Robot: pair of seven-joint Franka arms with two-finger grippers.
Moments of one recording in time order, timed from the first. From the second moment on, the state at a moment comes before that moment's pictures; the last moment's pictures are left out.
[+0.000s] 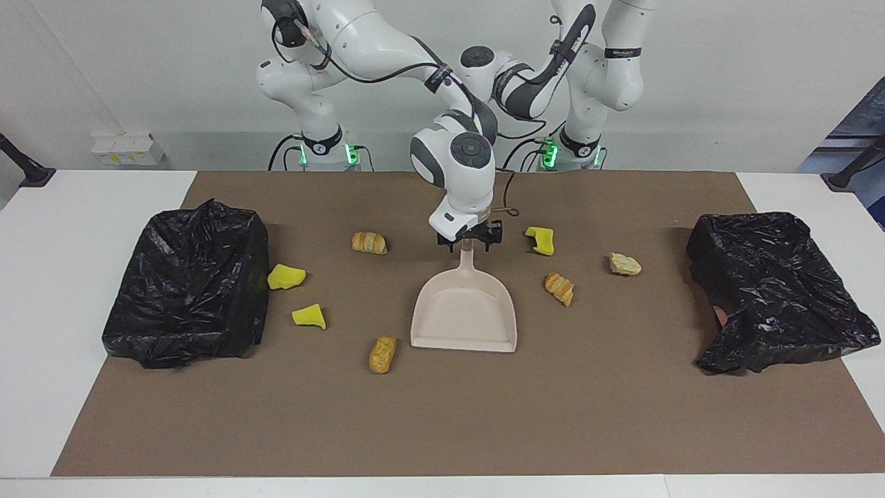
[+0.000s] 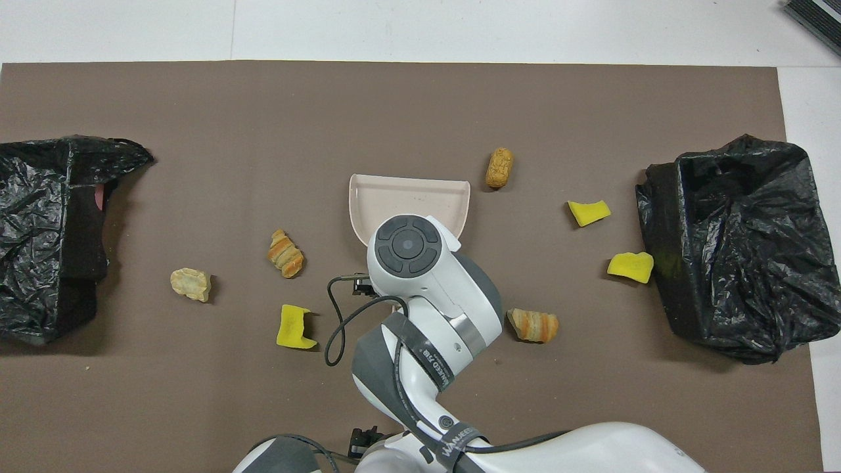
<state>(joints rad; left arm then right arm) -1.12 -0.20 -0.02 -2.56 -0.06 2.43 -0.87 0.51 0.42 0.20 -1.73 0.03 2.09 0.70</state>
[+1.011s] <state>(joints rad) -1.11 -0.20 0.00 -2.57 -0.09 2.42 -0.90 0.38 0.36 0.18 -1.72 0.02 2.07 0.14</state>
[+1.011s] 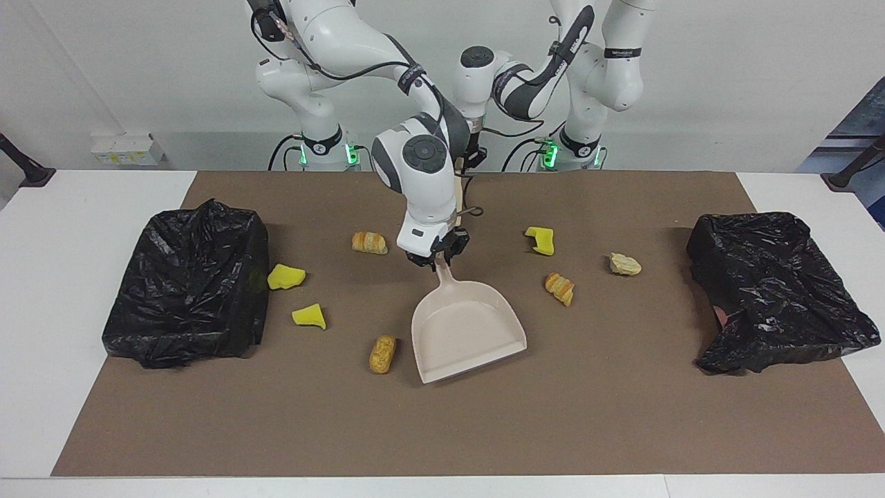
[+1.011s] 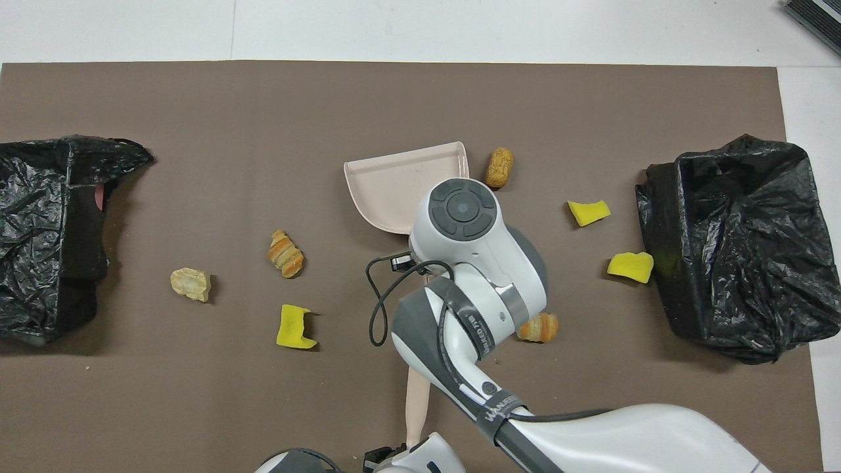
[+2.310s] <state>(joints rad) -0.31 -0.26 0.03 -2.39 0.01 2.00 -0.41 0.35 0.37 0.19 -1.74 -0.25 1.99 -0.80</state>
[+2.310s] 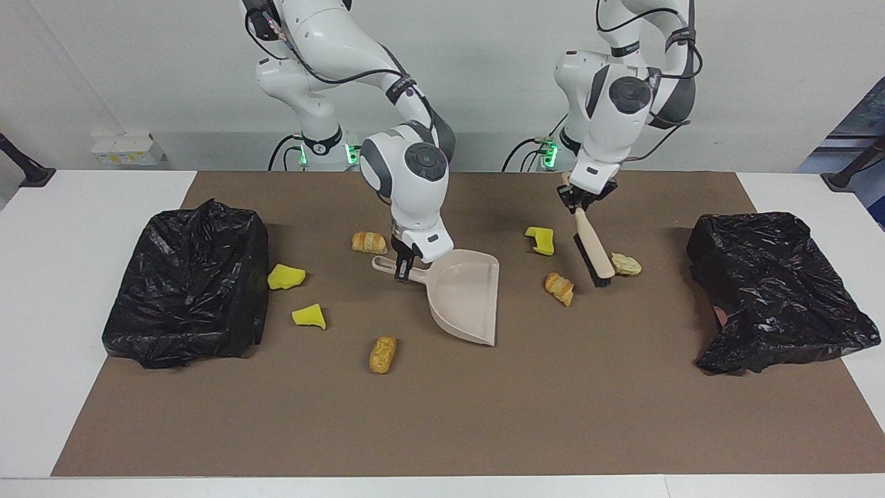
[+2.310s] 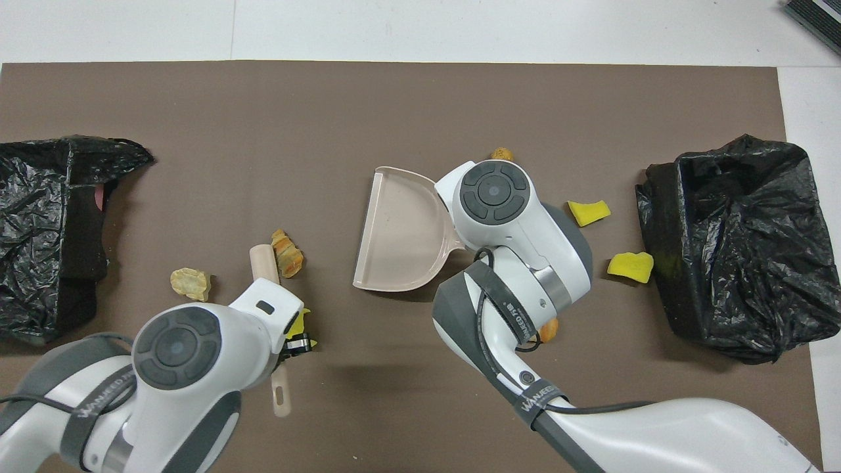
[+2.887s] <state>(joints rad) 0.00 -0.26 0.03 -2.42 0.03 2.02 -0.08 0.36 0.38 0.19 -1.73 -0.28 2.01 -0.94</state>
